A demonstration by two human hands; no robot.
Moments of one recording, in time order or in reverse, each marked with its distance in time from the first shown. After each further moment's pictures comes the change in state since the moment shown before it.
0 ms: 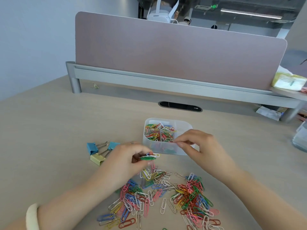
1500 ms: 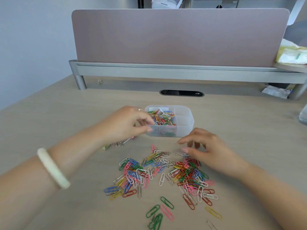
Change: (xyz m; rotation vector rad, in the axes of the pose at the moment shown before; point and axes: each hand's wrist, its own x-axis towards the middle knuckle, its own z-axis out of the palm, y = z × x) left_hand 0.040 0.019 -0.031 0.326 -0.224 0.156; right_hand -0.047 0.012 0.000 0.160 -0.121 0.088
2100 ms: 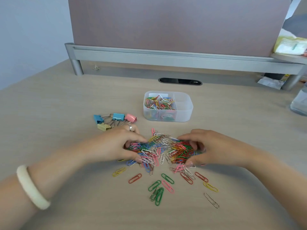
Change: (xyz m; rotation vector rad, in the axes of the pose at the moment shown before) left_hand -0.066 -0.011 0.035 -0.039 -0.279 -0.059; right_hand -0.020 -0.020 -0.007 -0.226 -0.378 0.060
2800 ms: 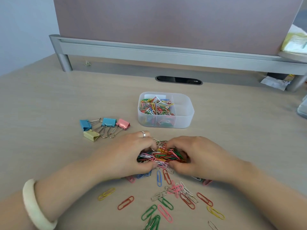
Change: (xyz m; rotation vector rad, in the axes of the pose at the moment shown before) left_hand 0.032 0.019 0.015 0.178 0.141 0.099; right_hand 0.031 -0.012 0.013 -0.195 0.086 -0.098
